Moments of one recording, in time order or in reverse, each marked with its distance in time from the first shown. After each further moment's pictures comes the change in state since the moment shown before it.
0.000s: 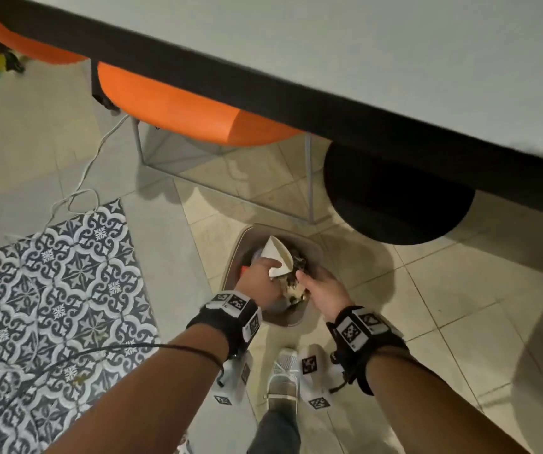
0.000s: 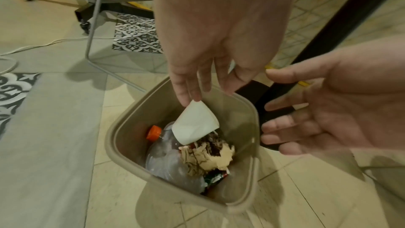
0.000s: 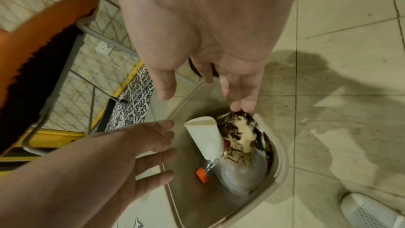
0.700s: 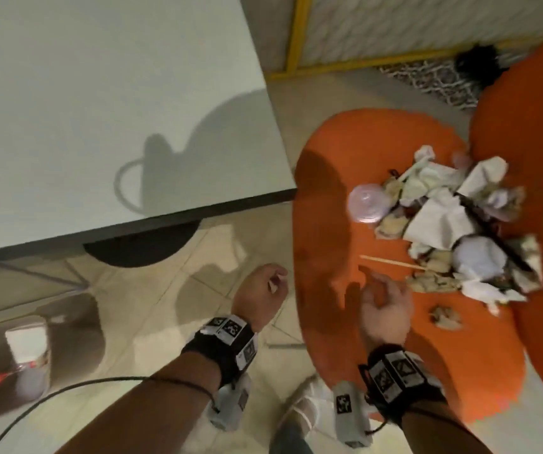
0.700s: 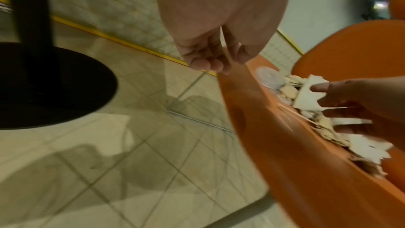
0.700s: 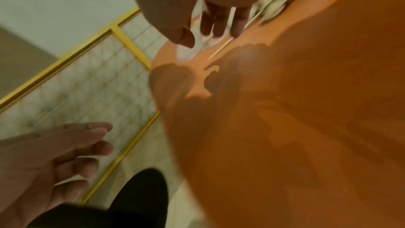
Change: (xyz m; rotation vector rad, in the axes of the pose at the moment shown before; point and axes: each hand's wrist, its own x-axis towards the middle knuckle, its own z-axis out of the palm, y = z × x) left_hand -0.214 0.391 0.381 0.074 -0.191 0.667; right_hand -0.280 0.303 -0.494 0.133 1.301 -0.177
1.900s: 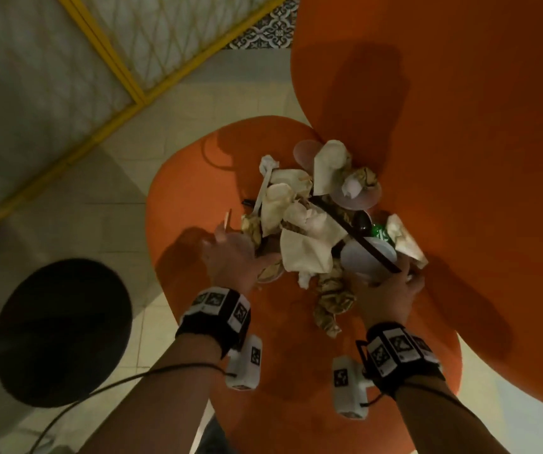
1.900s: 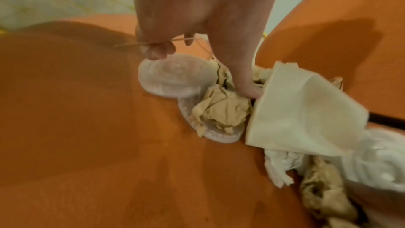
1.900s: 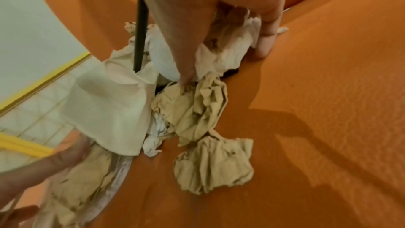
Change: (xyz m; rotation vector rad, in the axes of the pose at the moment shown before) left_hand 0.178 0.190 0.139 0.611 -0.123 -0.118; right_hand 0.162 0.093 -0.088 0.071 0.106 0.675
